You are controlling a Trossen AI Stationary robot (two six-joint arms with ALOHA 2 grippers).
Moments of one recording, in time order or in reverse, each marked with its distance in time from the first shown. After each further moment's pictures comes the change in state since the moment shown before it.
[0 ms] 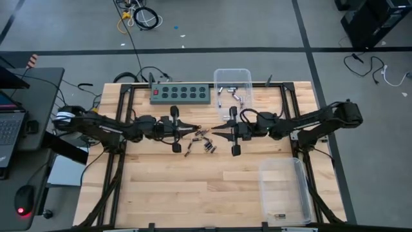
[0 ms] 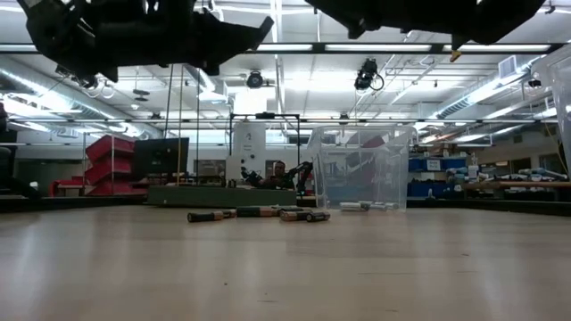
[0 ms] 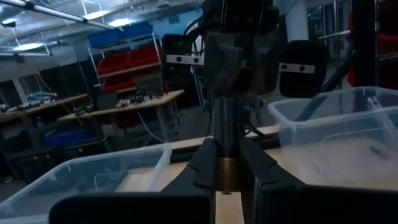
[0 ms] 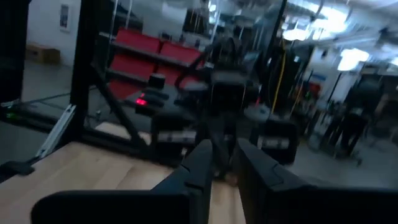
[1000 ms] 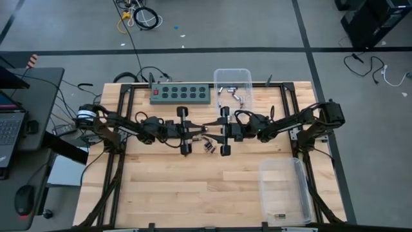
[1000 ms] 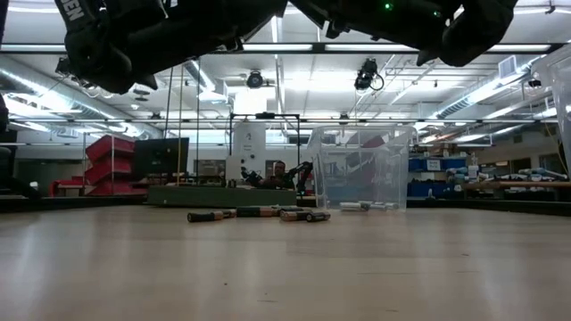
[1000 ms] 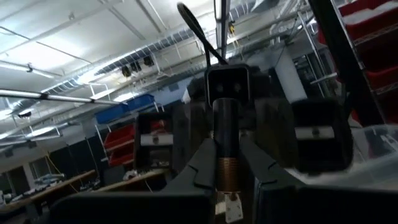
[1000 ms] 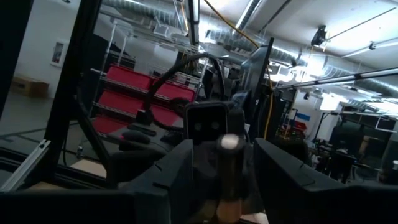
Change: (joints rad) left arm -0.011 0.291 0.118 0.439 0.090 0.161; right arm -0.008 0.239 0.075 0.351 -0.014 -0.025
